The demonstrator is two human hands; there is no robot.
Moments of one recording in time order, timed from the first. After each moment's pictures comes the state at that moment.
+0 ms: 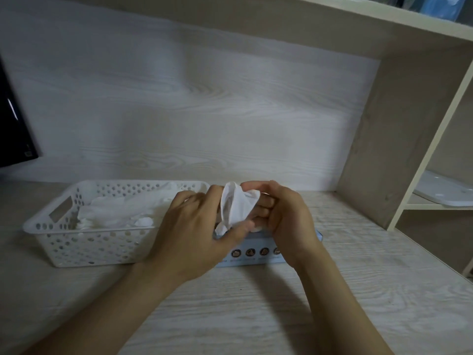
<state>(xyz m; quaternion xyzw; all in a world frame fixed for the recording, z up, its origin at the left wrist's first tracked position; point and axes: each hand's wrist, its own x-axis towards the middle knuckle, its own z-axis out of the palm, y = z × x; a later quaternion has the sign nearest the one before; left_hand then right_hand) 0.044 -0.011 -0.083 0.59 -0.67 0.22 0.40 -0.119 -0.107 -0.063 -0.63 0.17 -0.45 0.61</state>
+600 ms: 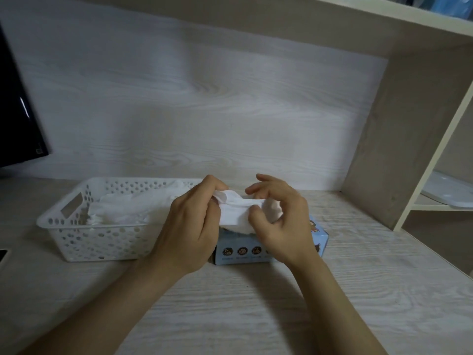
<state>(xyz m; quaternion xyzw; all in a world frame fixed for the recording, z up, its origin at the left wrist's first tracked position) 0.051 0.000 -0.076 0.52 -0.65 0.12 0.54 -0.108 -0.108 -0.083 -0.79 0.19 -0.54 0.21</state>
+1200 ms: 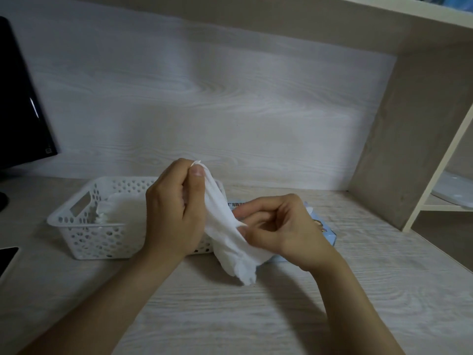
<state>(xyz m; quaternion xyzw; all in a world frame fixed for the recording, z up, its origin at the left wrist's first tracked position) 0.067 0.001 -0.066 0.53 -0.52 0.19 0.64 -0.120 -0.089 -0.067 -0.78 0.14 -0.34 0.51</state>
